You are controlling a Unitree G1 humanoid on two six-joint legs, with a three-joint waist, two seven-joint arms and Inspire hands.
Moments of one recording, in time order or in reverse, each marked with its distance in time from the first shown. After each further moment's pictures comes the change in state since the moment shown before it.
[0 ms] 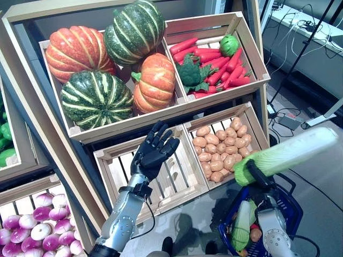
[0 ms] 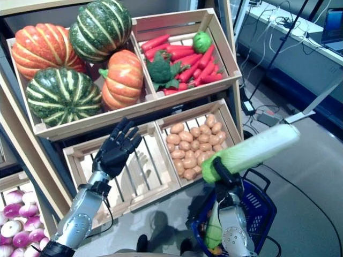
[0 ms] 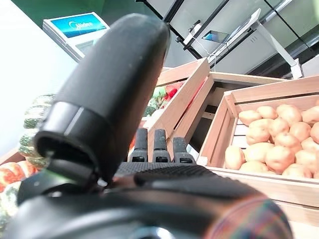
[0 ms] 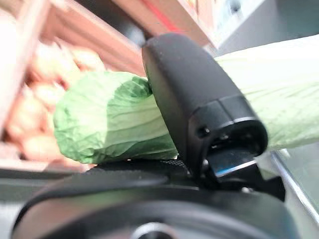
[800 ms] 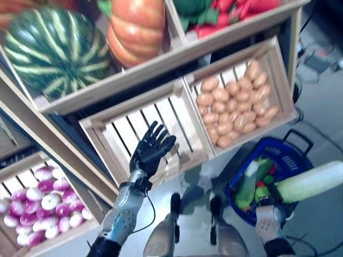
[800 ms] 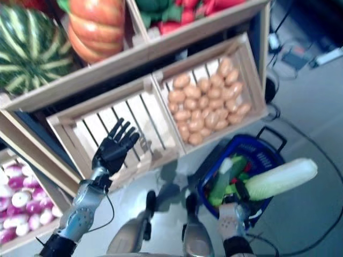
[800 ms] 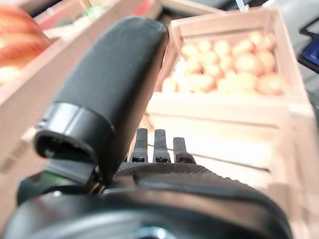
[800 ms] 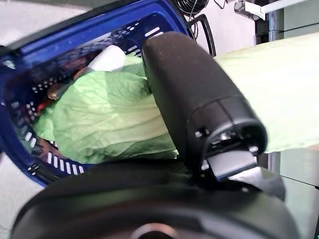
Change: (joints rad) left arm -0.129 0.001 -0.004 0.096 0.001 -0.035 0.065; right arm -0.333 0.000 -0.071 0.451 -0.008 -0.137 -0.335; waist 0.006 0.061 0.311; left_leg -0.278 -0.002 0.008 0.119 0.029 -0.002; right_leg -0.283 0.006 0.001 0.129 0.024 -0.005
